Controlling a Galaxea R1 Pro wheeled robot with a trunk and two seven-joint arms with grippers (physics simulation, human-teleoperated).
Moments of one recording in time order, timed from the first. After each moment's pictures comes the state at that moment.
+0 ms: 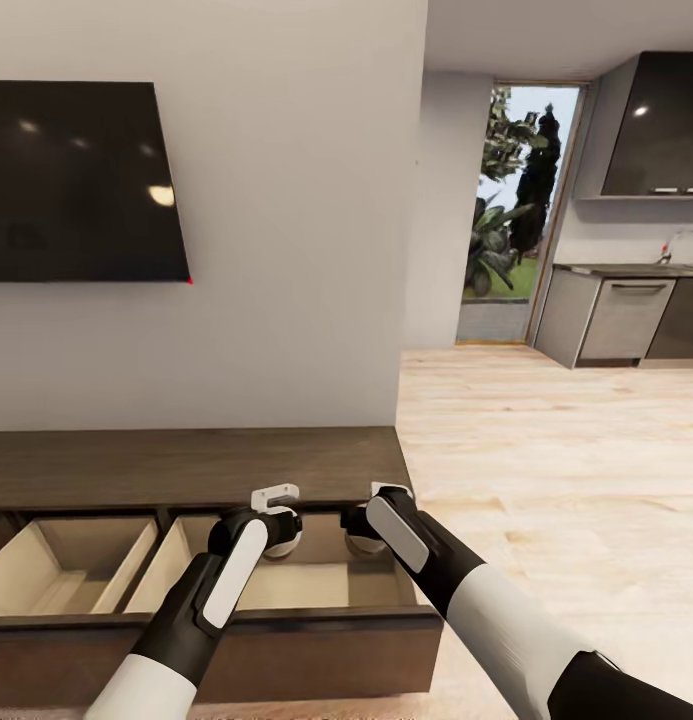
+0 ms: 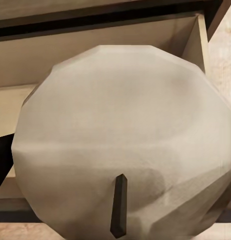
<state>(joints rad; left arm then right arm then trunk) -0.53 -0.10 -0.23 -1.20 0.60 0.81 0.60 -0.82 0.15 0.65 -0.75 -1.02 0.63 -0.68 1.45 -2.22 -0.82</state>
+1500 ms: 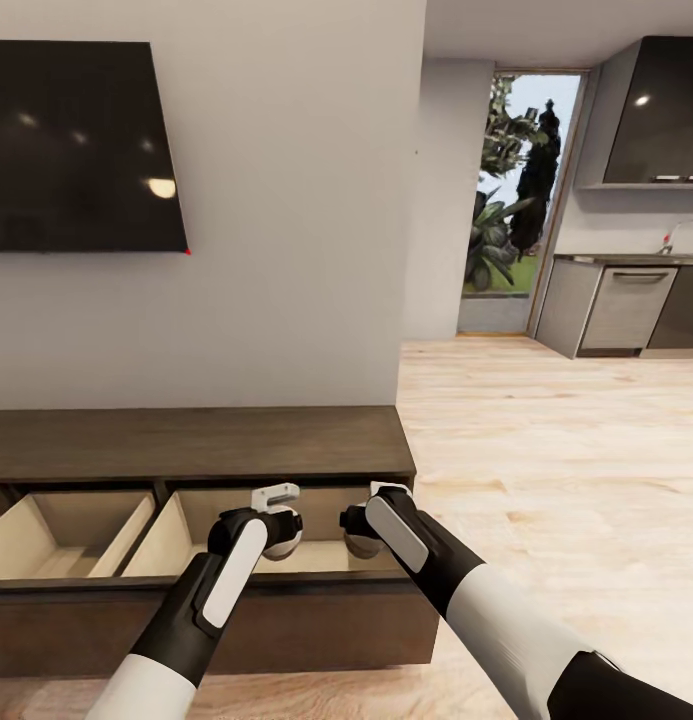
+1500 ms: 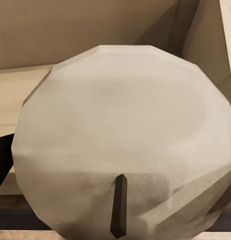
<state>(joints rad) -0.53 -0.10 -0.23 -1.20 0.60 0.81 0.60 -0.82 0.15 0.65 -0.75 -1.01 0.63 -0.68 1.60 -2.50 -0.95</state>
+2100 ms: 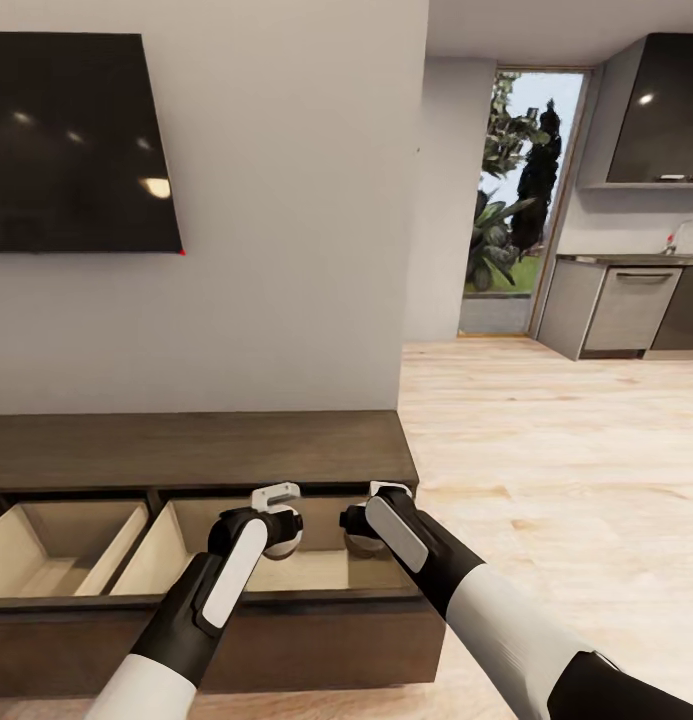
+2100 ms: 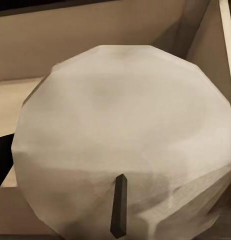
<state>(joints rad) -0.53 -0.10 -0.23 -1.21 0.60 0.81 0.60 -0.82 0.15 0.65 -0.75 -1.01 0.63 -0.68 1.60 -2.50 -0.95</state>
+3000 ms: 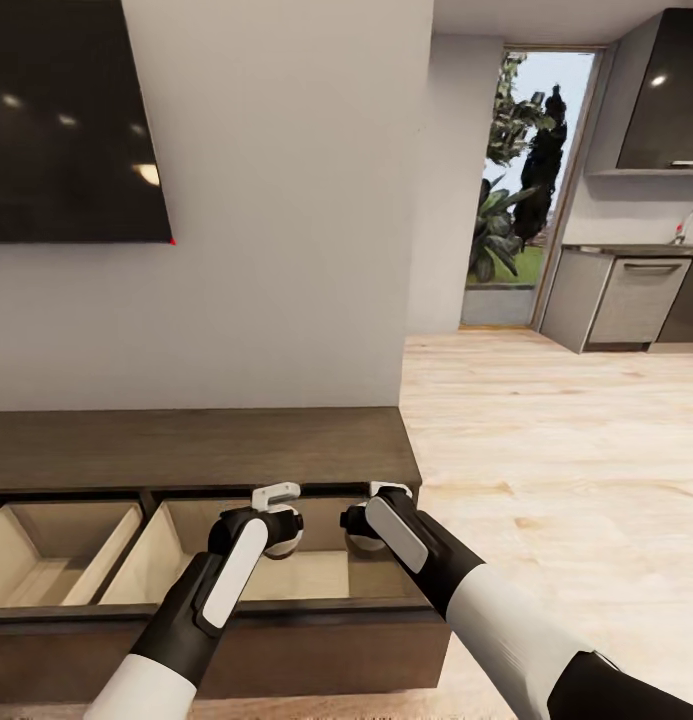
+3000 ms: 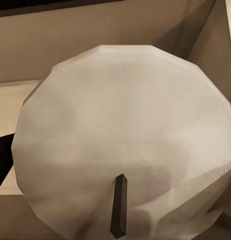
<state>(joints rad) -0.53 -0.10 -0.24 -1.21 0.61 0.81 0.60 -0.82 0.15 0.65 -0.75 -1.00 0.63 -0.68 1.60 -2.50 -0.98</state>
